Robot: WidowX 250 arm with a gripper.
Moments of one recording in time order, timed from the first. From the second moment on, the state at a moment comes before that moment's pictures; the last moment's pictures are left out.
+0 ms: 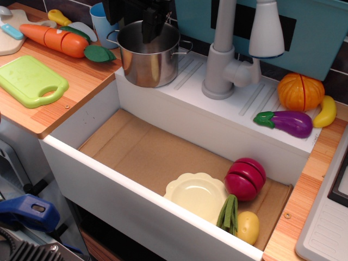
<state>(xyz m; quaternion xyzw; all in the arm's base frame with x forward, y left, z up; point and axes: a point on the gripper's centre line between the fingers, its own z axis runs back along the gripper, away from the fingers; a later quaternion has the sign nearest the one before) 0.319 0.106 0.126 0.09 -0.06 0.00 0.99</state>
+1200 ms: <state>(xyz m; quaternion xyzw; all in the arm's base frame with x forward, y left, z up) 0.356 0.115 0.079 0.12 -0.16 -0.21 0.96</state>
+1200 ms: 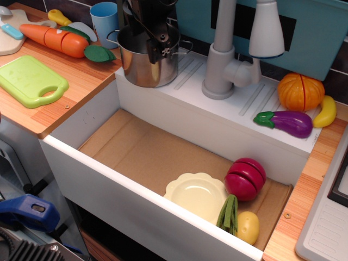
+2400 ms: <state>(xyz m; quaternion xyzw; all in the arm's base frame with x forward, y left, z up) 0.366 0.114 0.037 0.08 -0.17 -0.17 0.97</state>
